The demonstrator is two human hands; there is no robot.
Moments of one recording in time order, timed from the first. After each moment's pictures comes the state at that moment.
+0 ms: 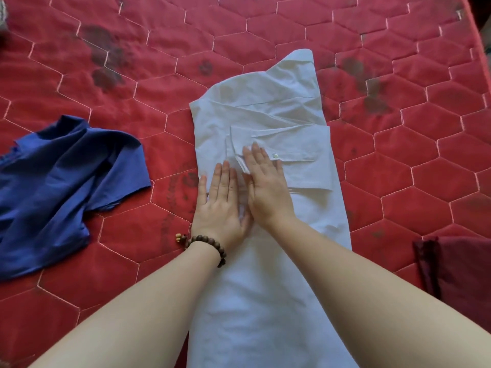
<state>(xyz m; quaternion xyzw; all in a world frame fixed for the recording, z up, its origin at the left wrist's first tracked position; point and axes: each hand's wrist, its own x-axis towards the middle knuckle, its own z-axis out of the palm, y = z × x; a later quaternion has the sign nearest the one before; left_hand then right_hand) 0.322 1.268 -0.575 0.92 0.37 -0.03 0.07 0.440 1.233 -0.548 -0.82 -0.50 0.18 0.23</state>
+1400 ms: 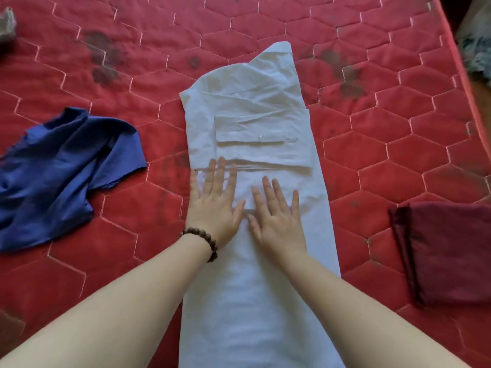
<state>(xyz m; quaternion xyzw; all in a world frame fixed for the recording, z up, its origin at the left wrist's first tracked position) 0.299 1.223 -0.552 0.94 0.34 -0.02 0.08 0.403 1.106 -0.554 -0.84 -0.54 0.08 0.06</state>
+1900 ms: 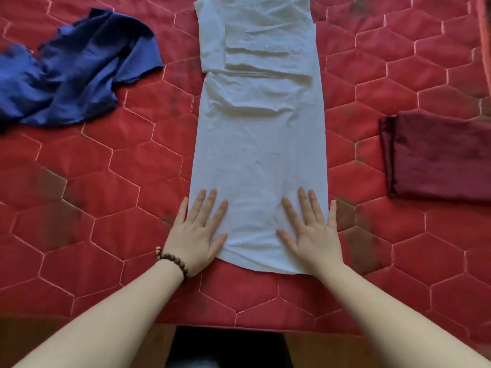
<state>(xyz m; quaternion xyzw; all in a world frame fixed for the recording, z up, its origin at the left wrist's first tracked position) 0.103 1.028 -0.558 0.95 0.28 -0.10 0.10 0.331 0.868 -0.552 -0.83 -0.54 0.14 -0.04</state>
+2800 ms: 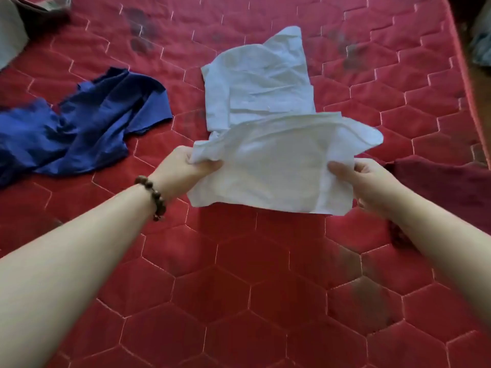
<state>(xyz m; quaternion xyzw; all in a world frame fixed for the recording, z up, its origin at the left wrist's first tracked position) 0.201 1.206 -0.444 0.70 0.39 0.09 0.60 0.471 1.000 -0.427 -0.73 -0.28 0.47 0.42</state>
